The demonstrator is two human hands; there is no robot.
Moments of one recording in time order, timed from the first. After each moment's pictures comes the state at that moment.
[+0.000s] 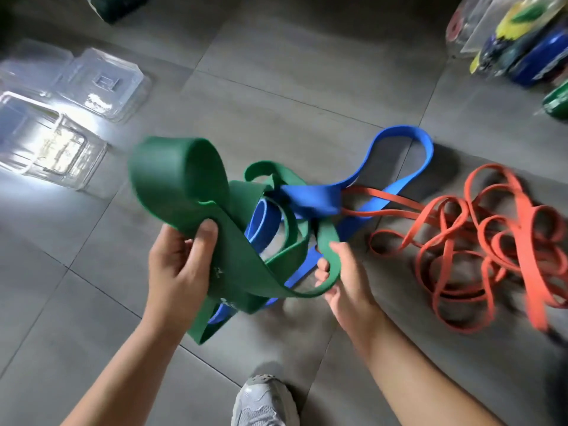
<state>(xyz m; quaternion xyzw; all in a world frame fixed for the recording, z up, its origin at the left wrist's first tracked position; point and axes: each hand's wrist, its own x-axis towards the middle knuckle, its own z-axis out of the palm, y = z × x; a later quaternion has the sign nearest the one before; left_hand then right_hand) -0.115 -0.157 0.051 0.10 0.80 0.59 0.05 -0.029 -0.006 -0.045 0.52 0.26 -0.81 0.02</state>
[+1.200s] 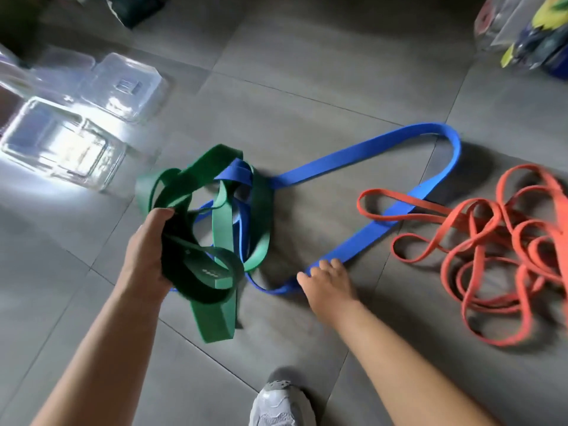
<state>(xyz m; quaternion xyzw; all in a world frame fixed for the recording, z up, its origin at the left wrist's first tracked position) -0.192 -0.208 0.030 -0.26 0.71 0.63 0.18 -0.042 -0.037 -0.098 0.00 0.98 -0.15 0.16</state>
